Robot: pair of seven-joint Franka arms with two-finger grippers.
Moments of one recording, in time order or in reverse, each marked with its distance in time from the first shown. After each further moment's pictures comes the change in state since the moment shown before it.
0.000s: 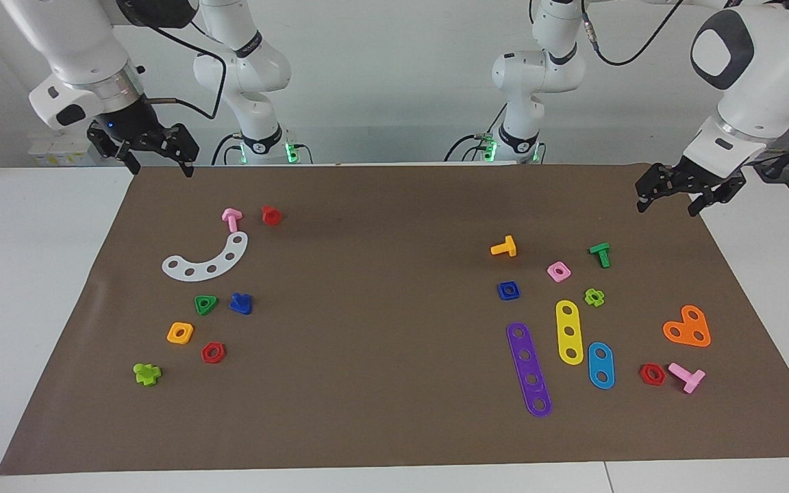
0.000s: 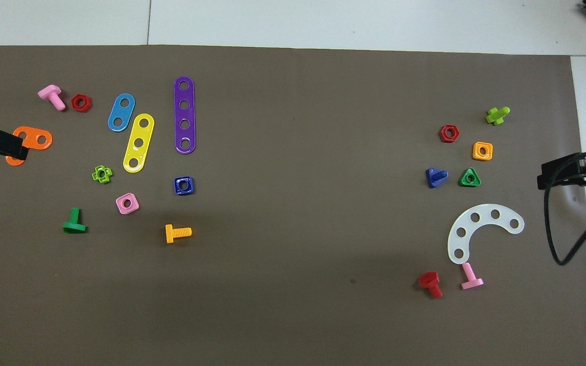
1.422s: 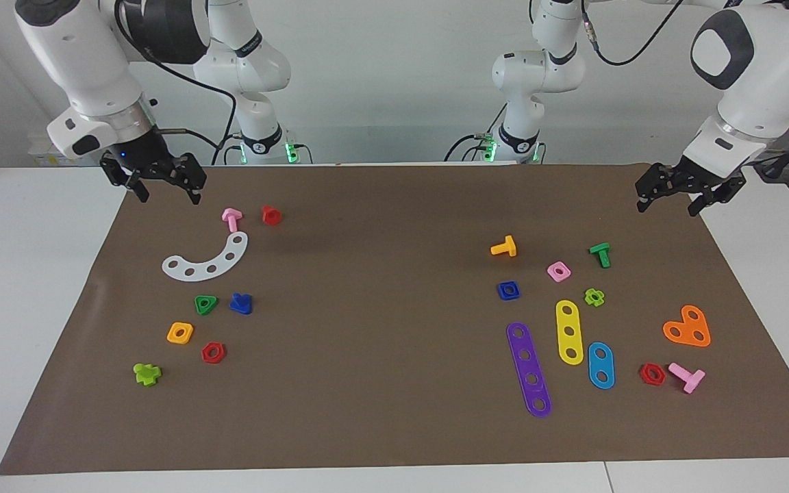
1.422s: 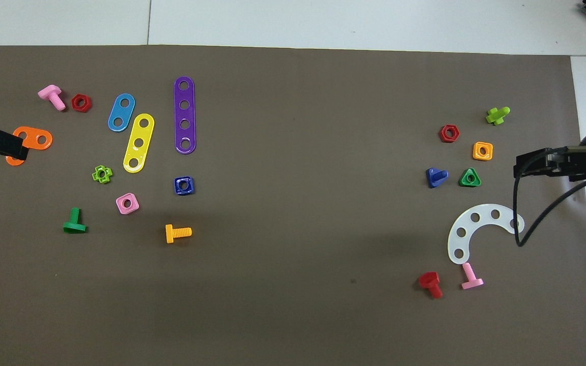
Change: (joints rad) left arm 0.000 0.000 0.000 0.000 0.000 0.000 0.000; right arm 0.002 -0.014 0.000 -0.193 0.011 0.255 -0.005
